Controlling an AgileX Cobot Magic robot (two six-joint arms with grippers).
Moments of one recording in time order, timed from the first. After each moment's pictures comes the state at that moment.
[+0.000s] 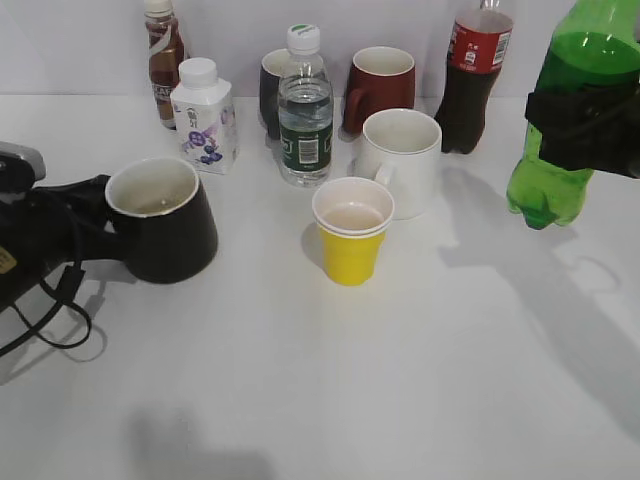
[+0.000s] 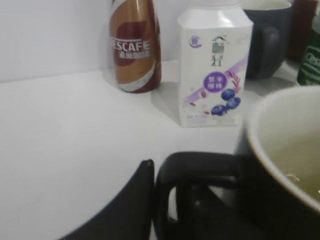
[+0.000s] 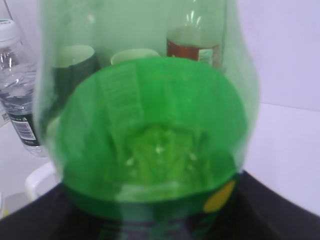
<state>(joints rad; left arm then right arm) -0.27 1.87 -0.42 0.05 -1.18 -0.01 0.30 1.29 -0.52 -0.04 -0.48 0.04</state>
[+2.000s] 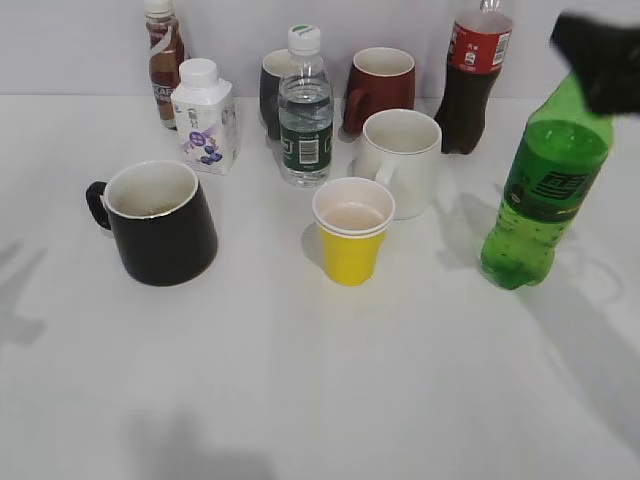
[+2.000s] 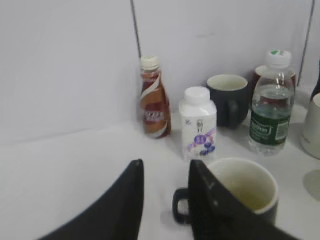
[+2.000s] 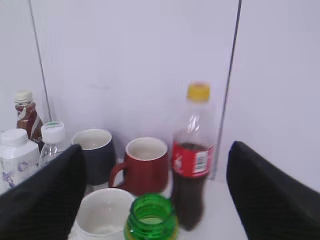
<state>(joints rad) -0.27 0.72 -0.29 0.10 -0.24 -0.02 0.30 1.15 -0.46 -0.07 -0.65 0.09</state>
